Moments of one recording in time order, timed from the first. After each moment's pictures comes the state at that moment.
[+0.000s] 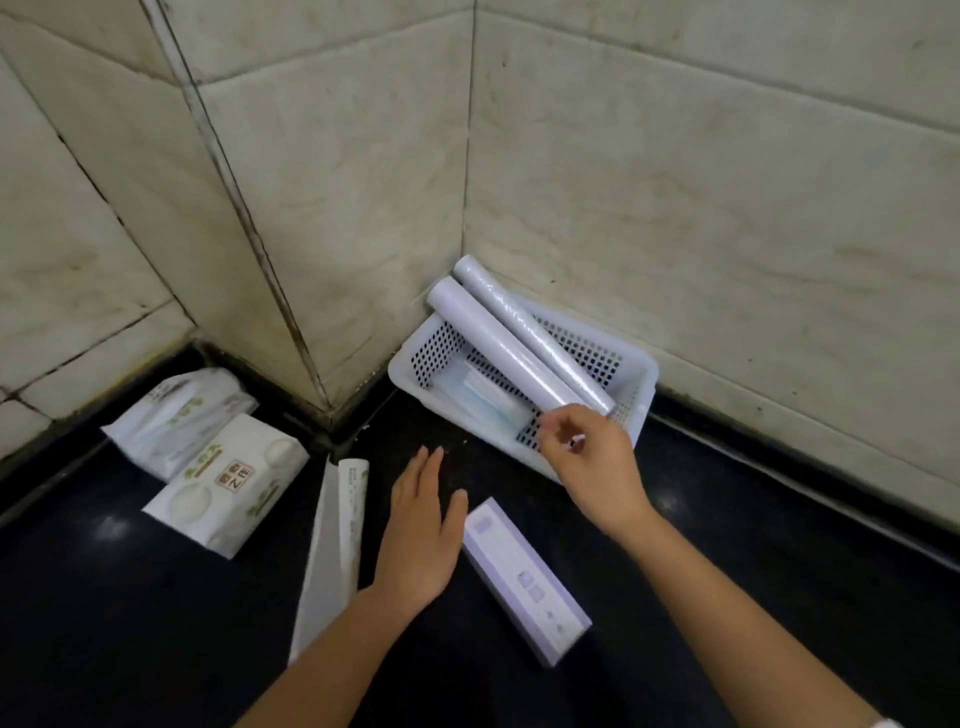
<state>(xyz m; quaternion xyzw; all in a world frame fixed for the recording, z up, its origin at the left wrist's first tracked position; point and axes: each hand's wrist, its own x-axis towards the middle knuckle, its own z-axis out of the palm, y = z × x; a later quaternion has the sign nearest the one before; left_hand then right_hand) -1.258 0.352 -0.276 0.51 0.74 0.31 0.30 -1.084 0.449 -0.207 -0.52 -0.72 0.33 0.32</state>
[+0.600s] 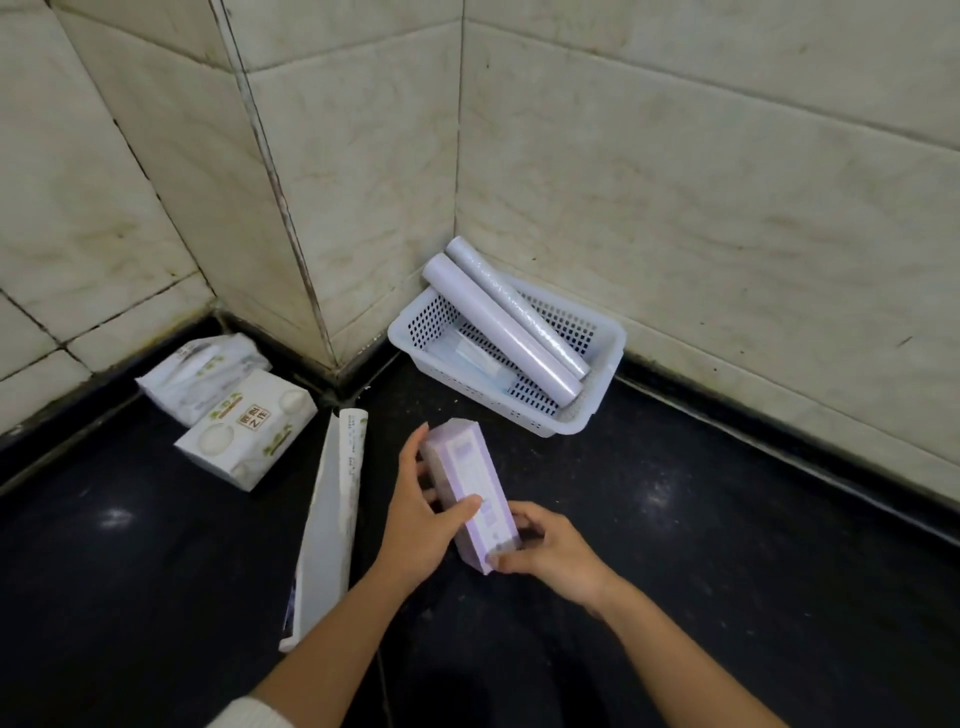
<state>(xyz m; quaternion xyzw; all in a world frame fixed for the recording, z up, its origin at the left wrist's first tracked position) -1.233 0.285 -0.268 0.41 0.65 0.47 0.43 -1.045 0.322 -0.258 -0.50 -0.60 0.61 0.12</state>
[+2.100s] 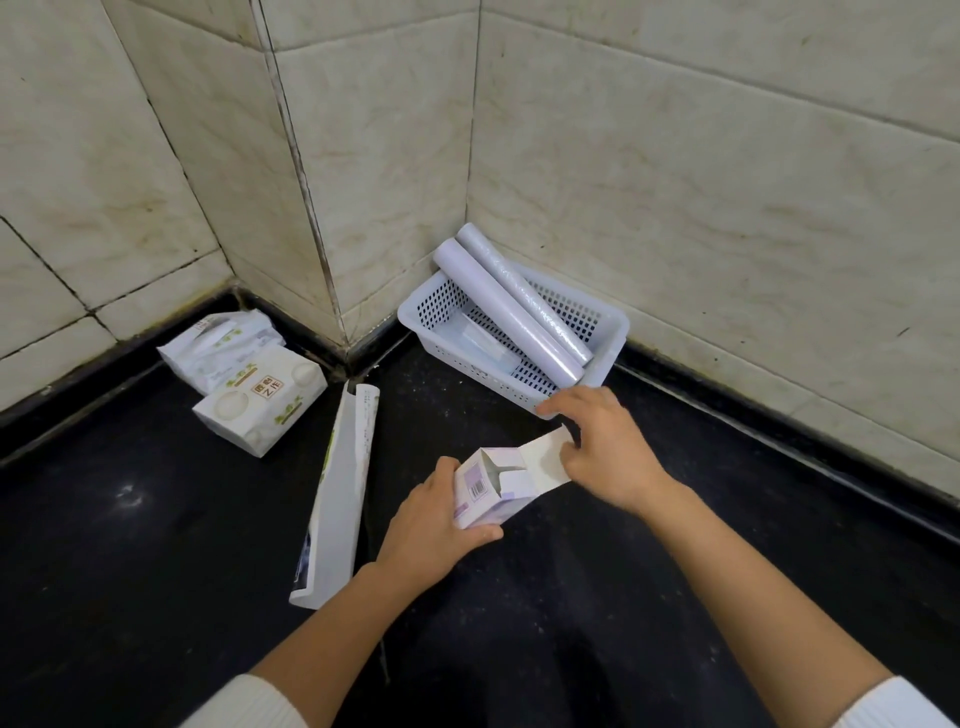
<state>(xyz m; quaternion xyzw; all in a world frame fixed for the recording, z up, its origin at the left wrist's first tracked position) -1.213 0.255 -0.259 0.57 0.72 0.25 0.31 -1.027 0.363 -0.165 -0.47 -0.85 0.21 0.12</state>
